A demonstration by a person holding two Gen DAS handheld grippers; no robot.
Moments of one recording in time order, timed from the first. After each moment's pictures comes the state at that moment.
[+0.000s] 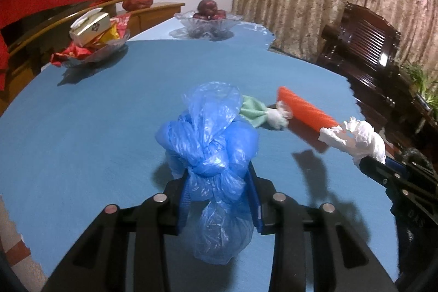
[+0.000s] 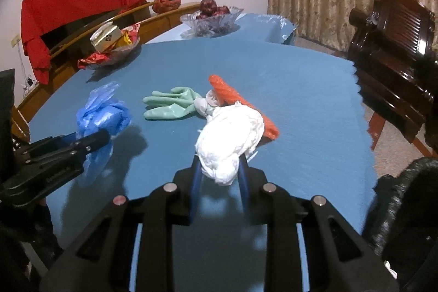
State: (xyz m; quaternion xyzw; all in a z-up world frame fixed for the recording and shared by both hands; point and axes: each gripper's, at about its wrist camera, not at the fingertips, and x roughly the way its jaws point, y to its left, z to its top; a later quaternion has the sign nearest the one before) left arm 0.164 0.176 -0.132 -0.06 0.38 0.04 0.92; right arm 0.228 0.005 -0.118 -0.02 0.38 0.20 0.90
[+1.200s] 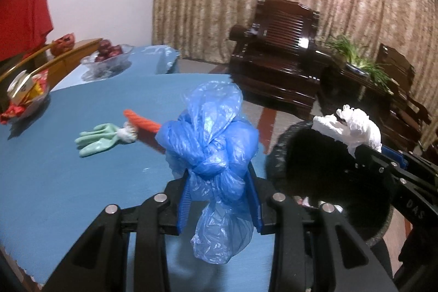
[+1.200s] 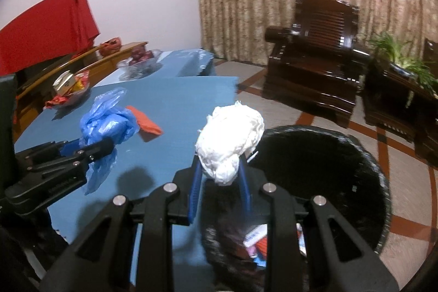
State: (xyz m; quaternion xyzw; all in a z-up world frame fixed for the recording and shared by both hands) left arm 0.105 -0.022 -0.076 0.01 0.34 -0.14 0.93; right arm 0.094 -0.191 -0.054 0.02 0.31 0.04 0.95
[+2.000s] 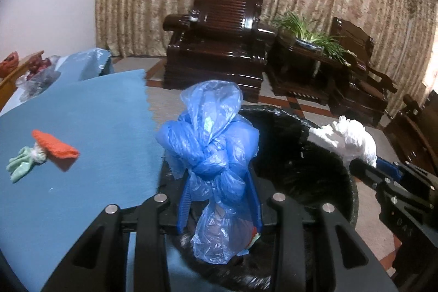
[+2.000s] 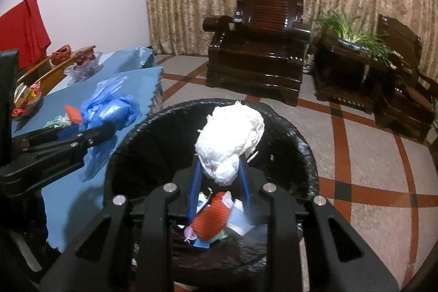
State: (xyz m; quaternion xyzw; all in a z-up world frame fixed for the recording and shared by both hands) left arm 0.116 -0.169 -0.099 0.04 0.35 -0.26 0.90; right arm 0.055 -0.306 -0.089 0.04 0.33 -0.08 0.94
